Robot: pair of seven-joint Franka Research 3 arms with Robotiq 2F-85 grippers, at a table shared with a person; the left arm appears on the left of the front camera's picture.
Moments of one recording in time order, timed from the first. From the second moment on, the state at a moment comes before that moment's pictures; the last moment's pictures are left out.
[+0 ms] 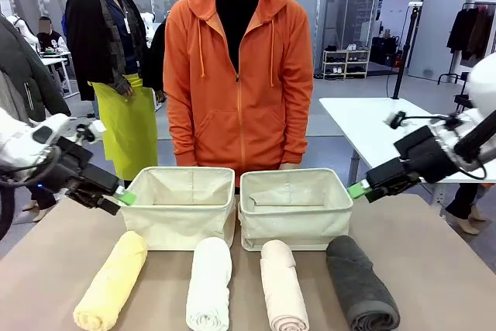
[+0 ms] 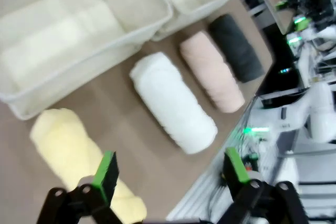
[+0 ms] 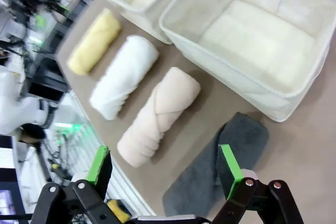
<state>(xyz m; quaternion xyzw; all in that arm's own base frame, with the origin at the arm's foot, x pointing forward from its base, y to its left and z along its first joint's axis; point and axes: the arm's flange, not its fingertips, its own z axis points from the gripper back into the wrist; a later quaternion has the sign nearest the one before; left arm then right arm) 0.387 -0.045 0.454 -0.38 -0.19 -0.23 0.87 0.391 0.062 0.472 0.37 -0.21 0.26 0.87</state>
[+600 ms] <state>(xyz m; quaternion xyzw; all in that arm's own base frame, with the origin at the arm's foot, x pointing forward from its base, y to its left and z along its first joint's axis) 0.336 0.121 0.440 -0.55 -0.30 -0.03 0.78 0.348 -0.134 0.439 0.53 -0.24 0.02 0.82</state>
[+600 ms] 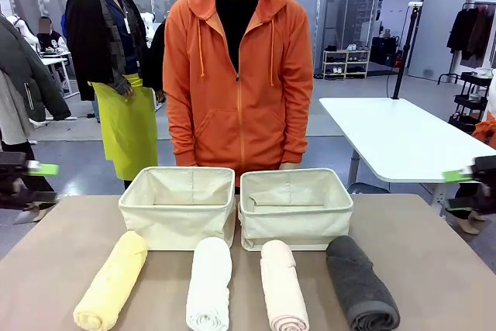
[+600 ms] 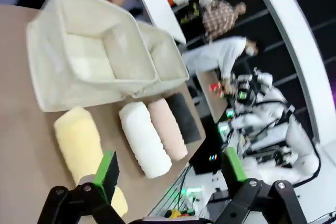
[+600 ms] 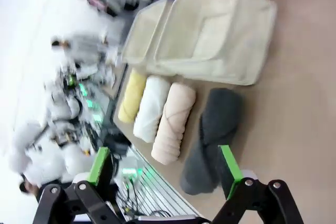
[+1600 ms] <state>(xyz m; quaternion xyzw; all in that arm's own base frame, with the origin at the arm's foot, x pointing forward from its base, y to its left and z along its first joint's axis) 0.241 0.256 0.446 -0.50 -0.43 0.13 0.75 0.222 -0.296 0.426 0.52 -0.37 -0.21 0.74</state>
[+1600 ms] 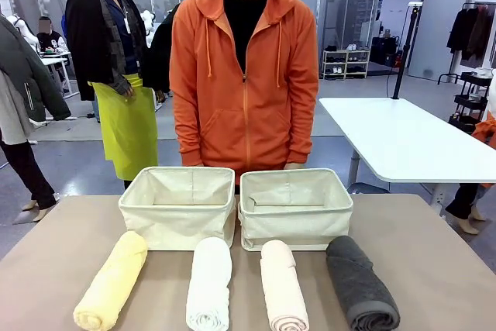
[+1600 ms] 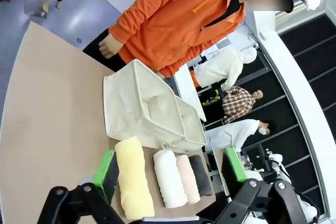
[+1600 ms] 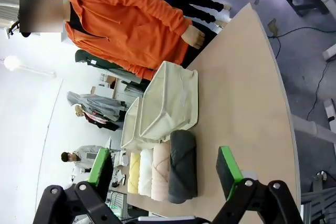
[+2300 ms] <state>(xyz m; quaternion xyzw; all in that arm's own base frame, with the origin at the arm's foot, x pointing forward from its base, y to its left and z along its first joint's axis) 0.242 0.256 0.444 -0.50 -0.42 0.13 0.75 0.222 -0.296 0.425 0.52 -0.37 -0.21 0.74</state>
